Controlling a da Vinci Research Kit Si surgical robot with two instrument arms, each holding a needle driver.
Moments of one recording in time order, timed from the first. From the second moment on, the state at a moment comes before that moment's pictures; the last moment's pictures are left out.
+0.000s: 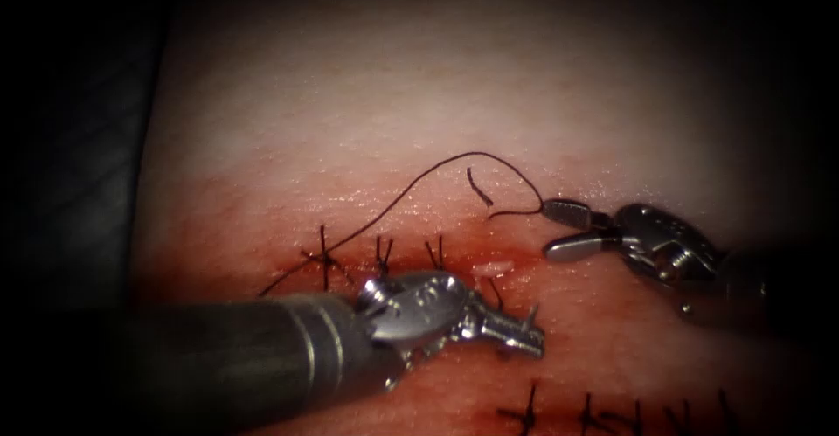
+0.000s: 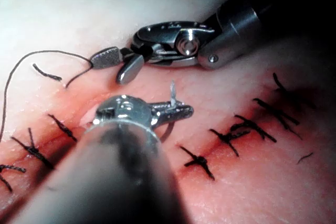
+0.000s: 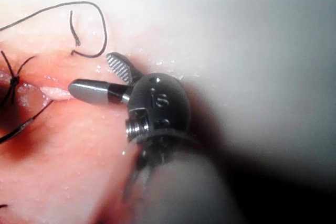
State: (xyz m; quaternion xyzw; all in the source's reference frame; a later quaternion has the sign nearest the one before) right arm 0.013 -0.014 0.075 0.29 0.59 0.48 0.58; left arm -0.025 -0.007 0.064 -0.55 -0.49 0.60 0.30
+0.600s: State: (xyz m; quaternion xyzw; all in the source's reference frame) right arm 0.013 -0.016 0.075 0.26 0.58 0.42 0.65; left arm -0.021 0.001 0.053 -0.73 -0.11 0.68 0.04
